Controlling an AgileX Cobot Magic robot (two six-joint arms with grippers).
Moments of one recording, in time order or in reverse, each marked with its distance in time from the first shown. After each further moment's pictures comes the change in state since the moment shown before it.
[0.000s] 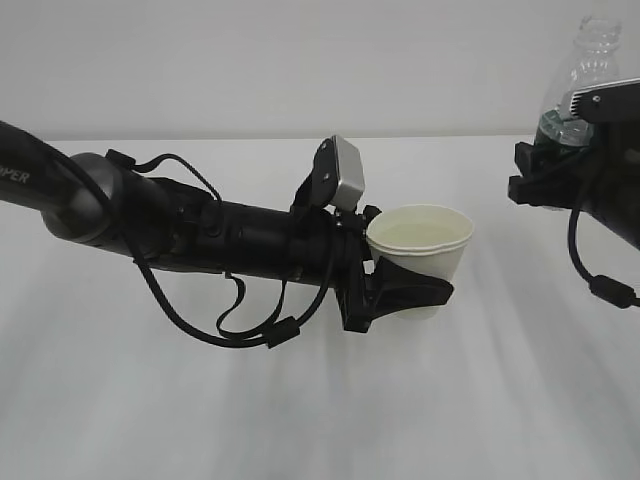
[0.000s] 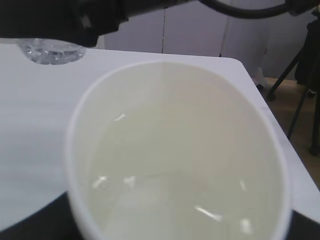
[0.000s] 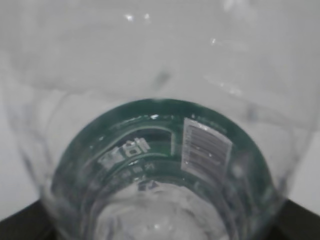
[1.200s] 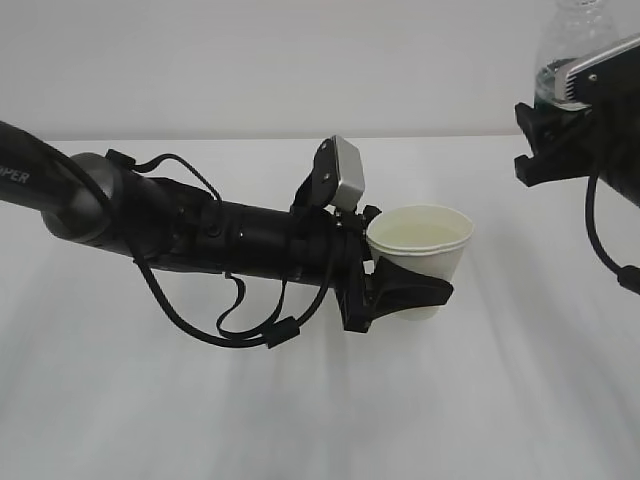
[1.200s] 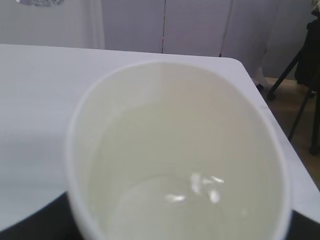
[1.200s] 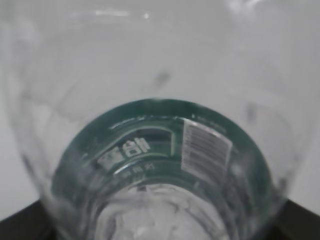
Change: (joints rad) left arm 0.000 0.000 0.000 0.000 0.000 0.000; right arm 0.000 -0.098 -0.001 -0.103 -0.036 -0.192
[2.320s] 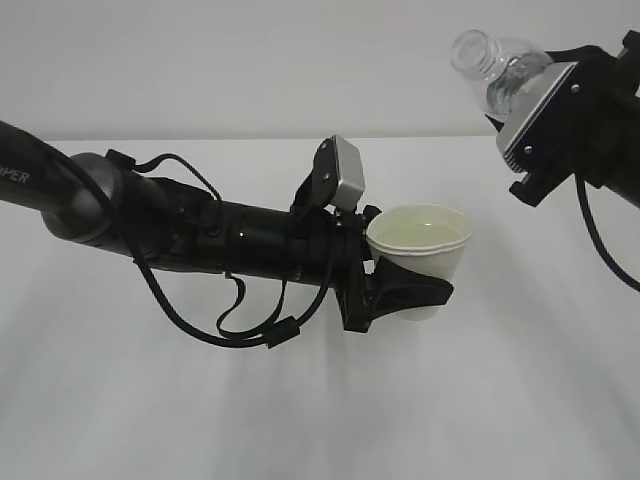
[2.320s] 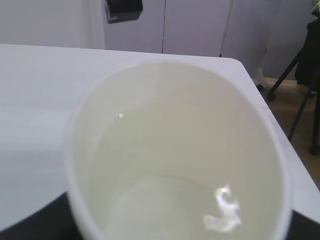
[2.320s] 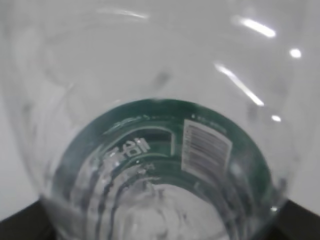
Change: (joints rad) left arm 0.000 0.000 0.000 0.000 -0.001 0.000; right arm 0.000 0.000 -0.022 -0.230 -0.041 -0.498
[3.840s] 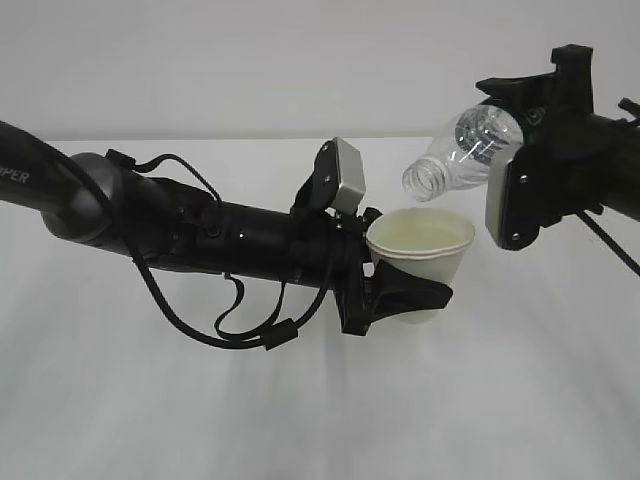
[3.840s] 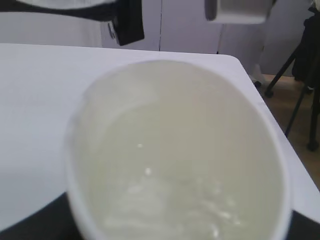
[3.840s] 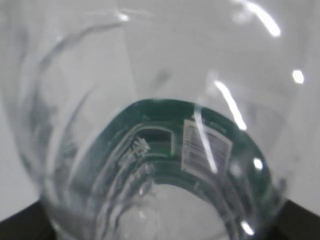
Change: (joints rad) left arm 0.000 0.000 0.000 0.018 0.000 0.000; right arm -0.008 0.000 -0.014 -0.232 0.079 -0.434
